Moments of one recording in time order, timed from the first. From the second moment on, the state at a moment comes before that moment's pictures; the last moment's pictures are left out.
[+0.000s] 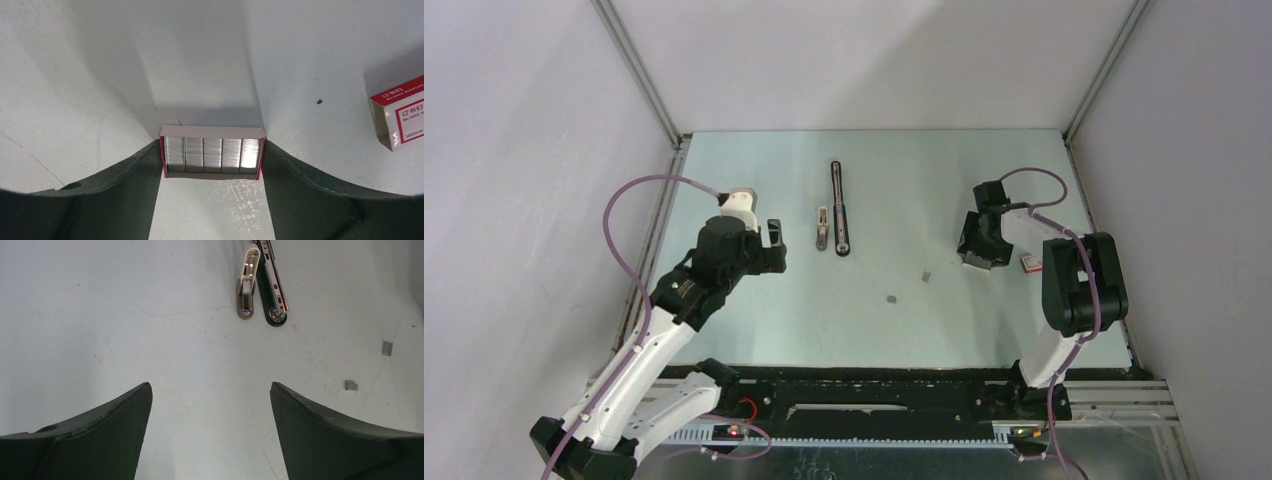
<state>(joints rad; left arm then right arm) -0.47 0.82 0.87 -0.62 -0.26 -0.29 0.14 1.74 1.04 -0.52 0.15 0.45</state>
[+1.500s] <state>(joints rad) -0.47 0.82 0.87 -0.62 -0.26 -0.29 0.55 1.97 1.36 -0.58 0.10 0.45</state>
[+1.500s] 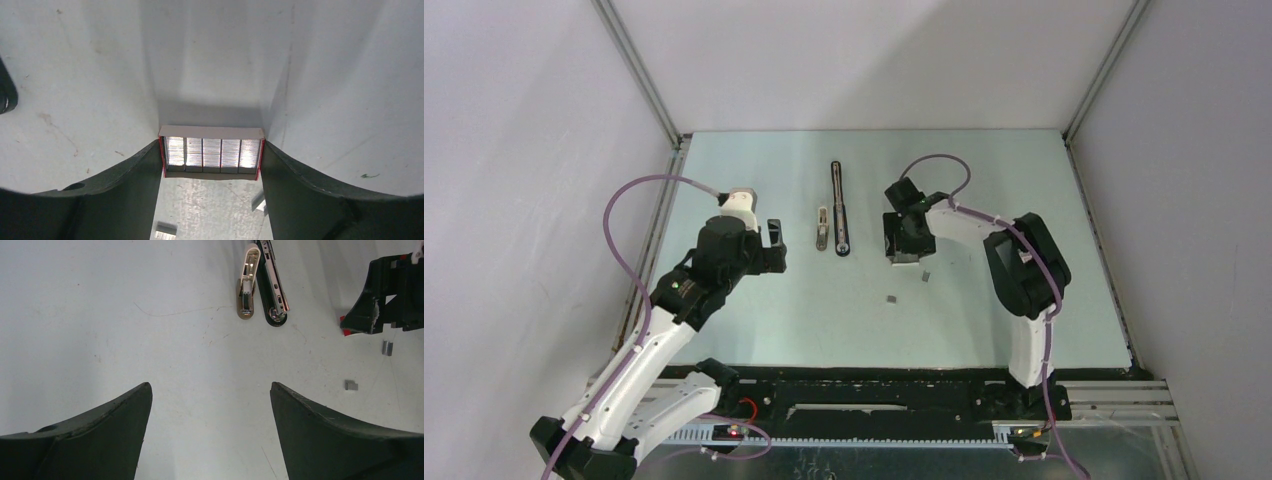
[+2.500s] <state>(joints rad) -0.47 0.84 0.87 -0.62 -0.25 -0.29 0.73 1.90 1.24 -0.55 0.23 0.62</state>
